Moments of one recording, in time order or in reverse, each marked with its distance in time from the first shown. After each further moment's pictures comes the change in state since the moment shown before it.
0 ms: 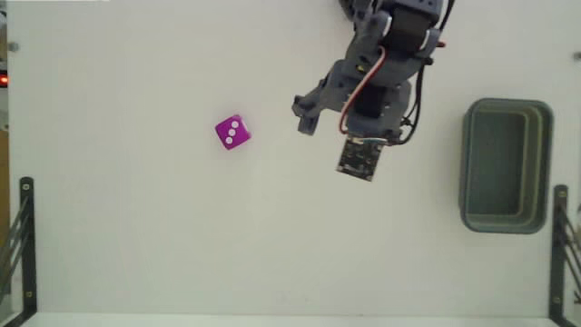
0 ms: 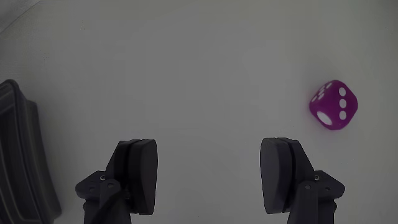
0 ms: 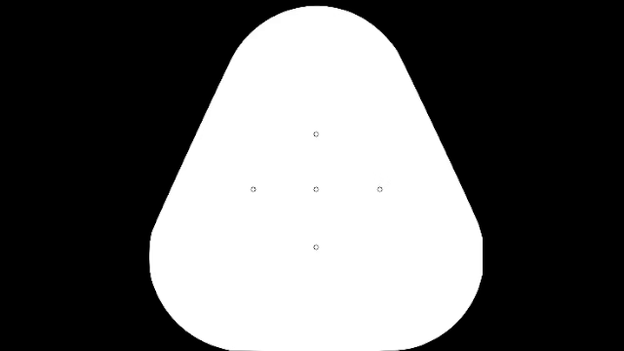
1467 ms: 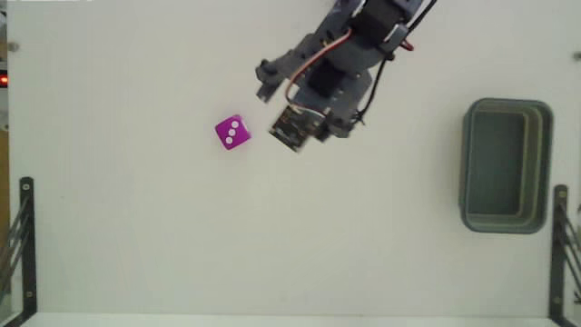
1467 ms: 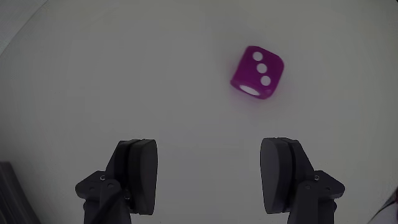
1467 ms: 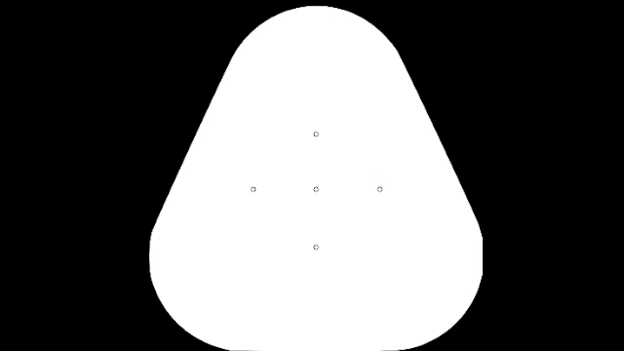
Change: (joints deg) arm 18.7 0.0 0.0 0.0 0.1
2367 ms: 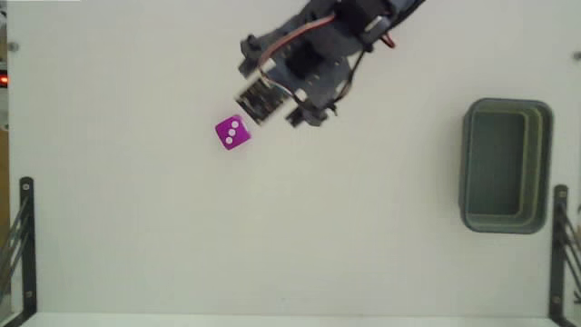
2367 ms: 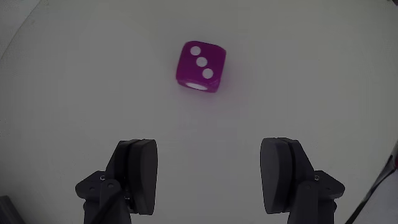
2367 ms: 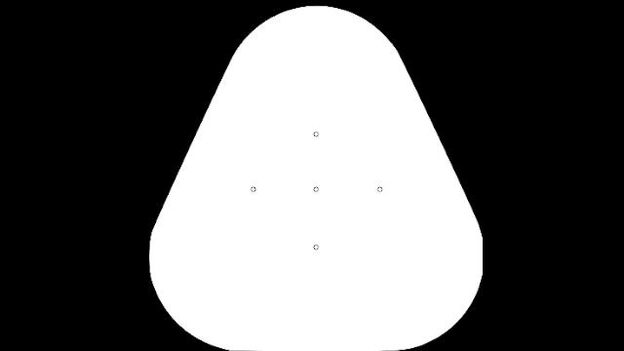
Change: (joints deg) arm 10.4 0.0 0.0 0.0 0.0
